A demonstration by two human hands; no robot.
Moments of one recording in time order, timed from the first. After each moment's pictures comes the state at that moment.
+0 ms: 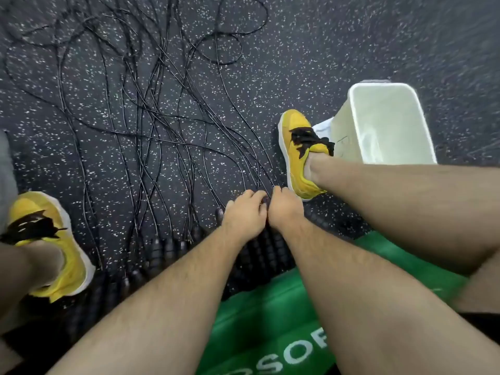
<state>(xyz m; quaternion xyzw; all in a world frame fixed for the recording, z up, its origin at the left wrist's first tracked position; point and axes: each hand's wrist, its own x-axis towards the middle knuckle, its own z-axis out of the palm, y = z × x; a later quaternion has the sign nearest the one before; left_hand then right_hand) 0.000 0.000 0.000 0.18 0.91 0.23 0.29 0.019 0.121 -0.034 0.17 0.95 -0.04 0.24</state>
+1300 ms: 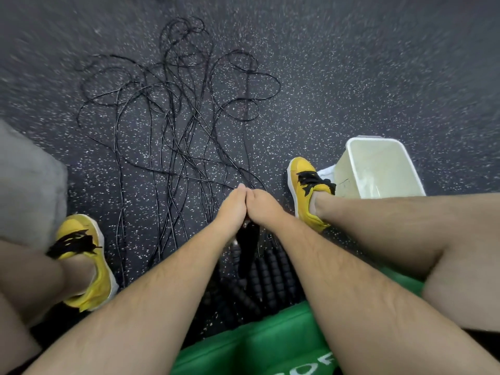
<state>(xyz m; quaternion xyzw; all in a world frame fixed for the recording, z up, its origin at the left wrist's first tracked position) -0.046 -0.040 0.094 -0.12 0.76 0.58 0.27 -0.043 0.056 0.085 0.14 0.90 -0.38 0.18</state>
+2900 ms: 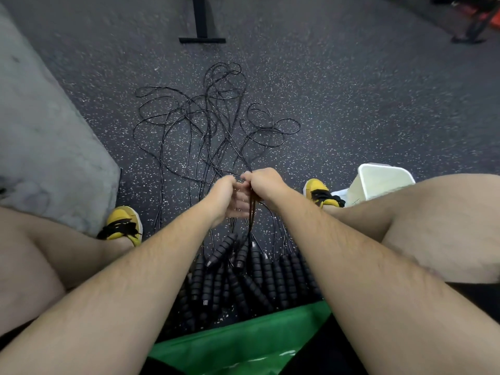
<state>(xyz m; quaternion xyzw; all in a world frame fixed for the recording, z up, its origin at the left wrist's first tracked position) -0.028 -0.129 0.182 -0.15 0.65 0.68 0.30 -0.042 -0.009 0.197 0.23 0.77 -0.57 0.16</state>
